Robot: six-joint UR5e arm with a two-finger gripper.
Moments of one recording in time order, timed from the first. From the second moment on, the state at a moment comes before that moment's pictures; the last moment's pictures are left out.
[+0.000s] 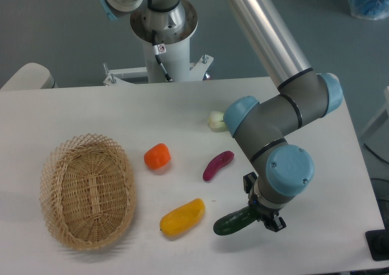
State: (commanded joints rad) arm 2.50 -2.31 -1.11 -1.35 1.58 1.62
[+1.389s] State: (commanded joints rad) arm 2.53 -2.04 -1.48 -1.36 1.56 1.78
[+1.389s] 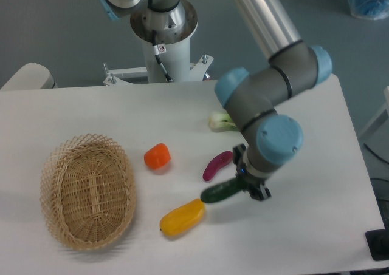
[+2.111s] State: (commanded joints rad) arm 2.50 -1.88 -1.78 -1.33 1.56 2.06
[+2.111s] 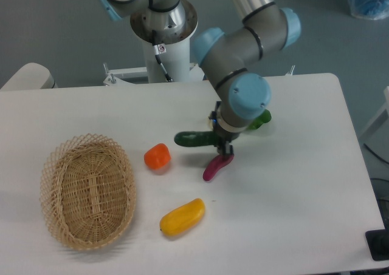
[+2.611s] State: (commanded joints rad) arm 2.44 -1.85 -1.94 -1.17 1.57 2.07
